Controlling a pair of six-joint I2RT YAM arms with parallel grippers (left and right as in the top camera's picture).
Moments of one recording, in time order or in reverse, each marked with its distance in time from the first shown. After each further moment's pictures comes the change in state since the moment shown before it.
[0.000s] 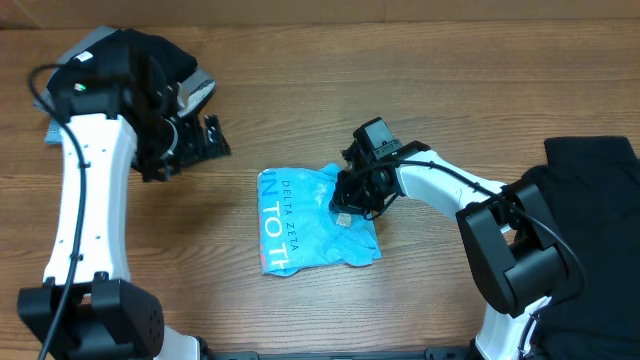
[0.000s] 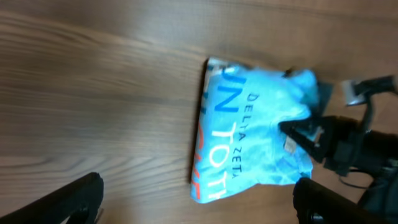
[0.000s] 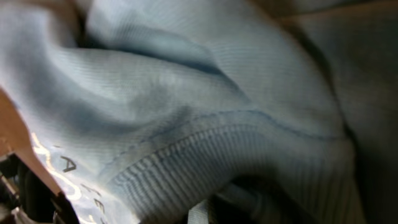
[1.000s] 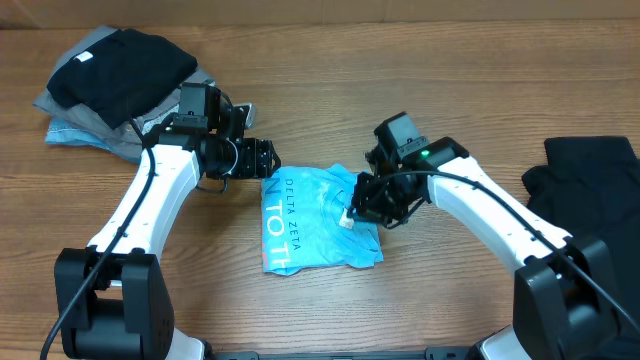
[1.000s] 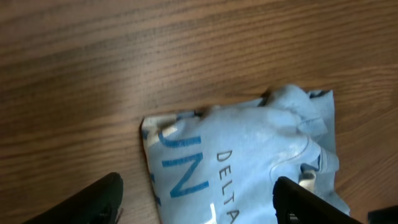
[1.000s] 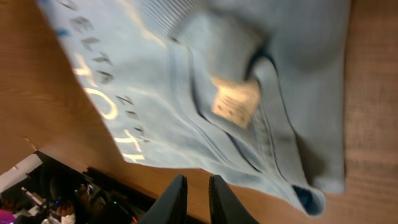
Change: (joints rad) left arm -0.176 0.002 -0.410 0.649 0.088 0.079; right arm -0.013 -0.265 -0.021 -0.311 0.001 0.100
